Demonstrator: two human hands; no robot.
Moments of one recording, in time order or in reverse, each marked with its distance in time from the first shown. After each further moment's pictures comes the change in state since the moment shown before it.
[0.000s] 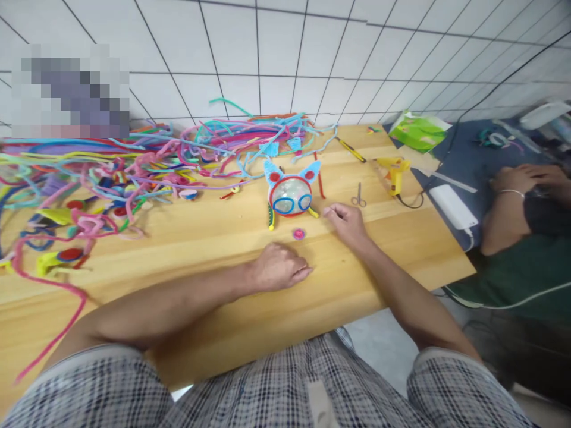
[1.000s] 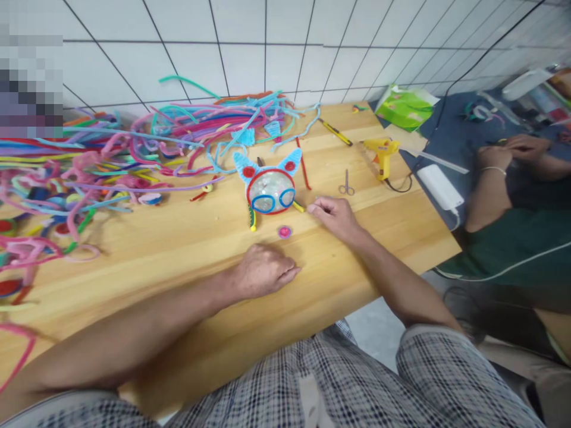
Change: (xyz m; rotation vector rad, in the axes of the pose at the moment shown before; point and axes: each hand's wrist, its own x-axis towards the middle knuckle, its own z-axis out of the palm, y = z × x) left_hand -0.001 -0.005 -0.005 -0.083 0.098 0.063; right_hand -0.002 -0.007 -0.011 -0.034 -0.131 -0.033
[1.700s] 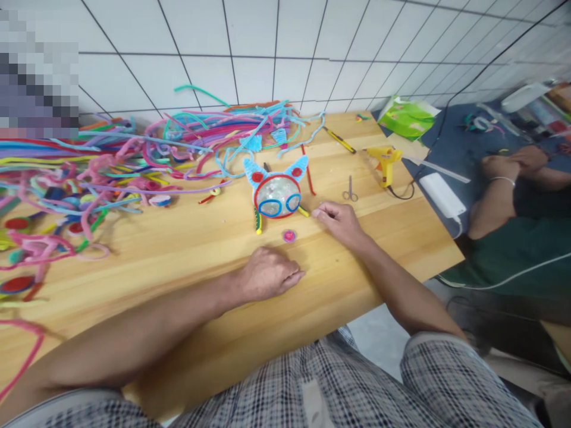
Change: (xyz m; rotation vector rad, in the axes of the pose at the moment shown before) left_hand -0.001 0.001 0.002 0.012 -0.077 -0.042; right_hand -0.002 0.001 0.000 -0.002 0.002 0.046
